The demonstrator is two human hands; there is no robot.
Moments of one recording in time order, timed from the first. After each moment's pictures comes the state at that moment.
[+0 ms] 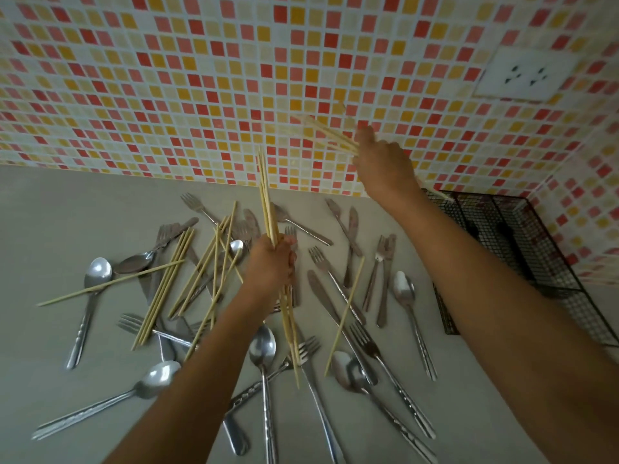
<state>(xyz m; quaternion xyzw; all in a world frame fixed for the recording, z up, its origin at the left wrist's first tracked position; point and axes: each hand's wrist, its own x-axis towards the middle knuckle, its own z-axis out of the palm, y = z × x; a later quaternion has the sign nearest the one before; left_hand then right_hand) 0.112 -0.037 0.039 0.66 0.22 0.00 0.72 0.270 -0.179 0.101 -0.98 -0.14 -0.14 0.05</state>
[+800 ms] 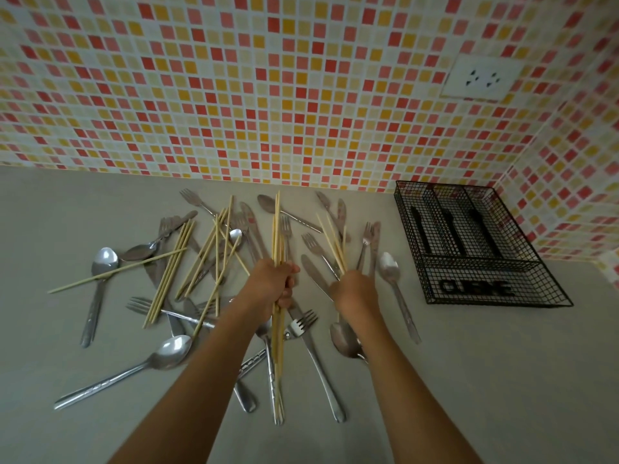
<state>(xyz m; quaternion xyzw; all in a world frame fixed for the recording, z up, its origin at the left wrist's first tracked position) 0.061 -0.035 0.020 0.61 0.25 -0.15 0.74 0.081 -0.178 -0.001 -0.96 0.11 0.13 0.24</state>
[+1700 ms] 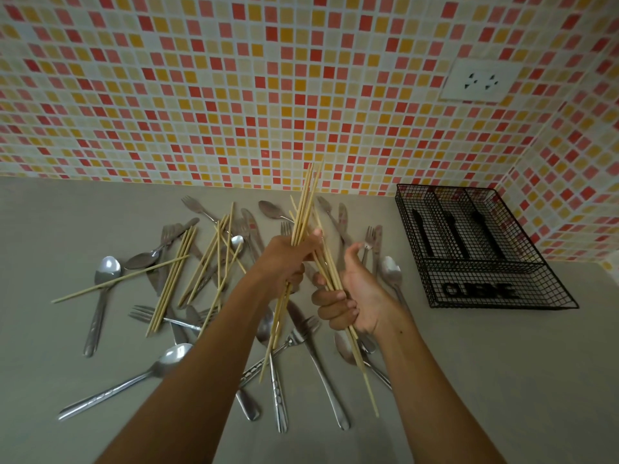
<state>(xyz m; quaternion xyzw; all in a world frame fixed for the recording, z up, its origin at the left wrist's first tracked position) 0.095 -0.041 0.045 0.69 0.15 -0.14 0.69 0.078 -0.184 0.037 -0.44 0.12 0.49 0.75</state>
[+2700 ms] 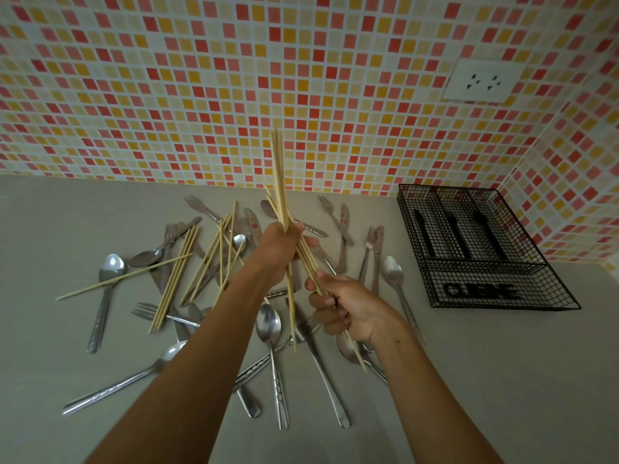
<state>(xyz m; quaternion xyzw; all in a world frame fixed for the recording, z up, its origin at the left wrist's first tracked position) 0.106 -0.038 0.050 0.66 0.16 -0.05 0.73 0.066 -0.181 0.029 -0.52 0.07 0.43 0.73</state>
